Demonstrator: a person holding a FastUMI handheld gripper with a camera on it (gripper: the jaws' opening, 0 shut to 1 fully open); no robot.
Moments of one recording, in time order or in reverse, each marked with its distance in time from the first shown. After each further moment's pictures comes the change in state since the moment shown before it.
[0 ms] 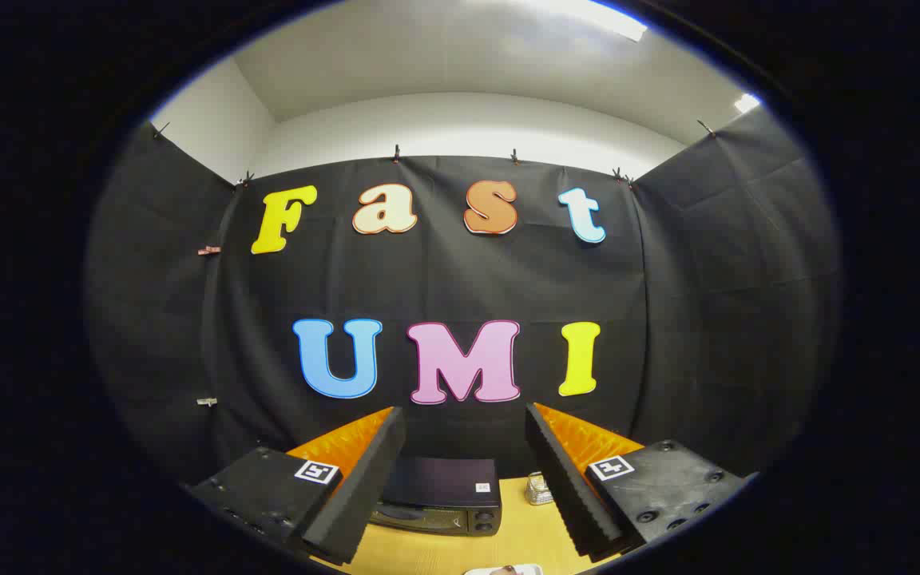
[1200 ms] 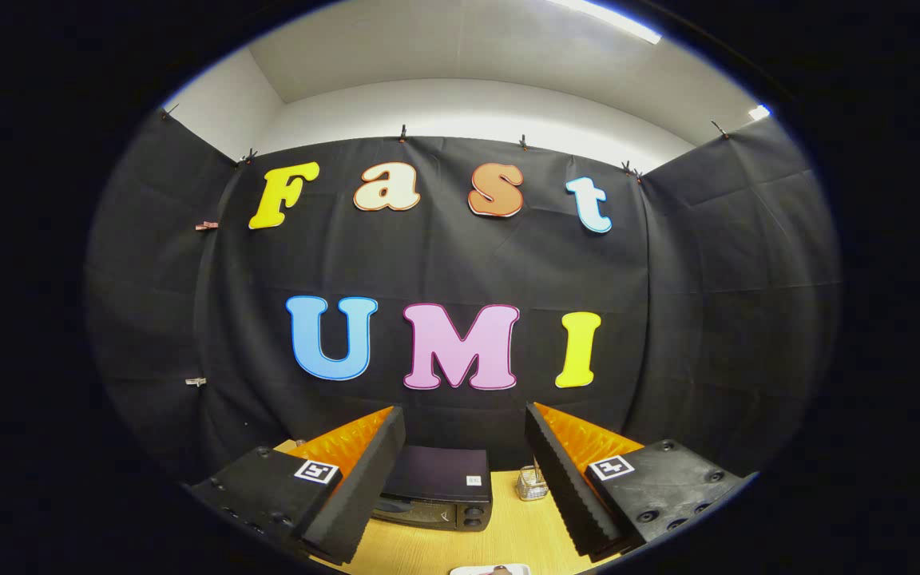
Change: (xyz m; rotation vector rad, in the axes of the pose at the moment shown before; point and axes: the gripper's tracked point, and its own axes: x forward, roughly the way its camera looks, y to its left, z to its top) arm 0.023 -0.002 -0.025 -0.043 0.047 -0.014
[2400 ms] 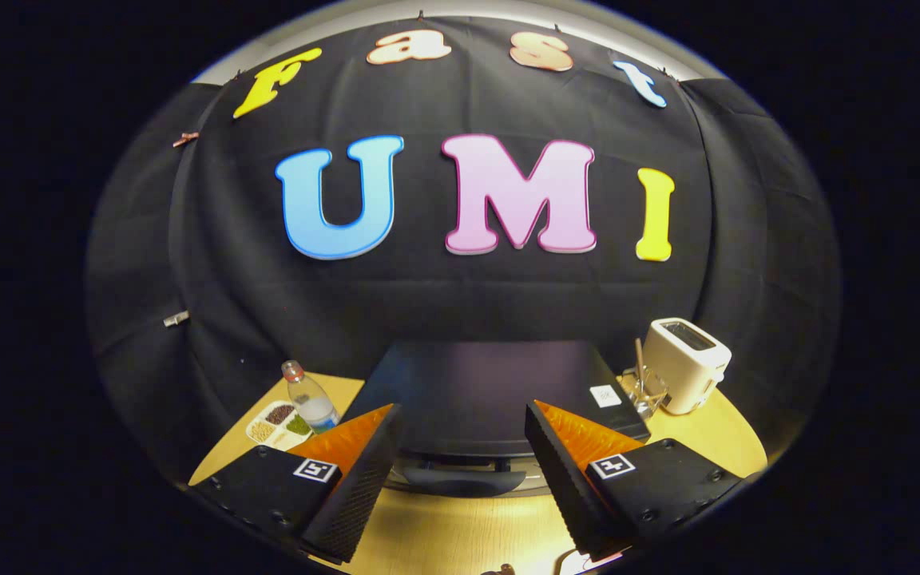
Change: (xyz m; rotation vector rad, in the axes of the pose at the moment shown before) arm 0.145 0.138 -0.295 0.030 0.456 0.023
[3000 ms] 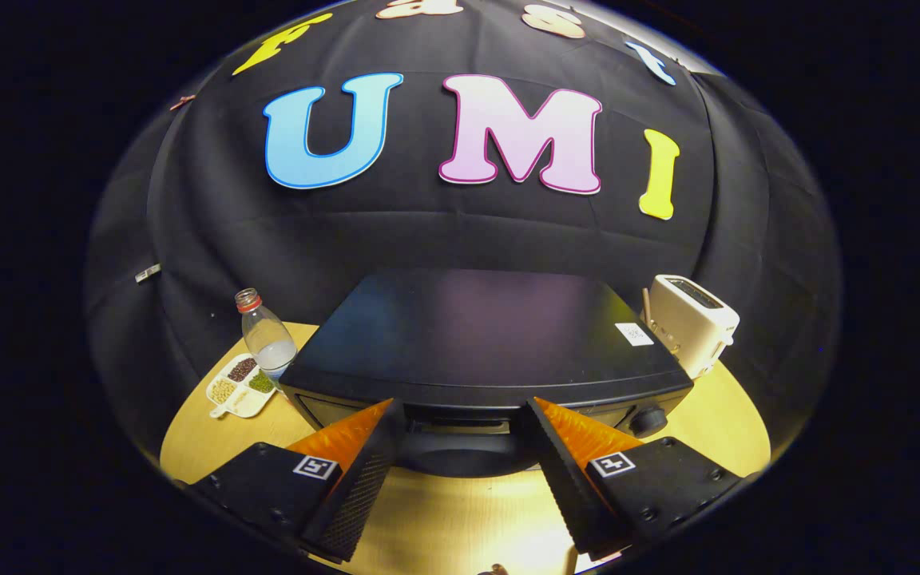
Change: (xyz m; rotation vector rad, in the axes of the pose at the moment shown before) arm 0.030 -0.002 -0.065 0.013 0.110 -0.060
